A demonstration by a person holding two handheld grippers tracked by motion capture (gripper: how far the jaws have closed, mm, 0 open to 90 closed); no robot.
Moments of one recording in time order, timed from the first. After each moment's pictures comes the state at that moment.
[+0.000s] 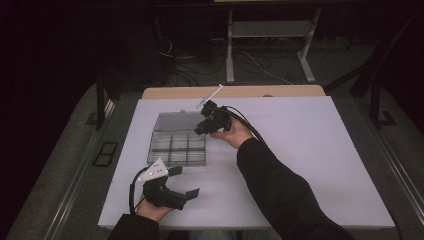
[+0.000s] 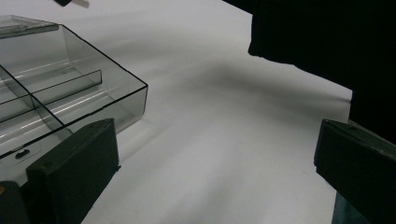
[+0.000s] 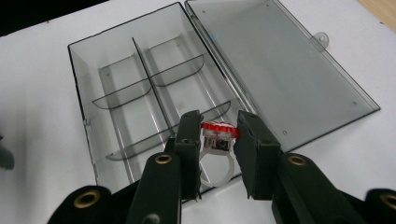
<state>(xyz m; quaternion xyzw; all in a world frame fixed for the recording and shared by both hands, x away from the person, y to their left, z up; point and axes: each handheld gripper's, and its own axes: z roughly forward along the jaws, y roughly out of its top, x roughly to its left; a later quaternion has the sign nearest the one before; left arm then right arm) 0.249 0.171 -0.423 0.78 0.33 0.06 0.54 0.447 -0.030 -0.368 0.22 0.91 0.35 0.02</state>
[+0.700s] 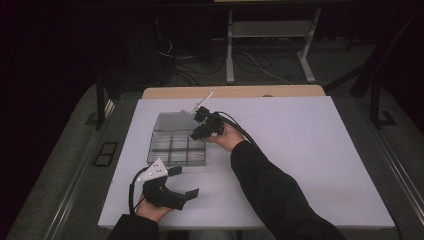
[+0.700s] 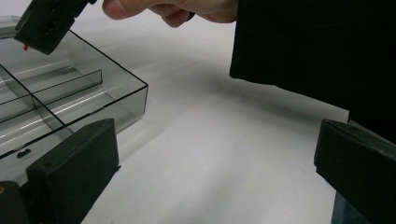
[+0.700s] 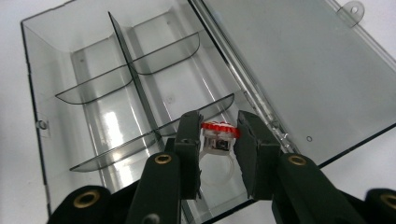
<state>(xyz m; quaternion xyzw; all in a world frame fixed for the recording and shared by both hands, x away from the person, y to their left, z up) 0.249 0.171 -0.423 0.78 0.32 0.06 0.54 0.459 -0.008 -0.402 0.23 0.92 0.33 0.01</state>
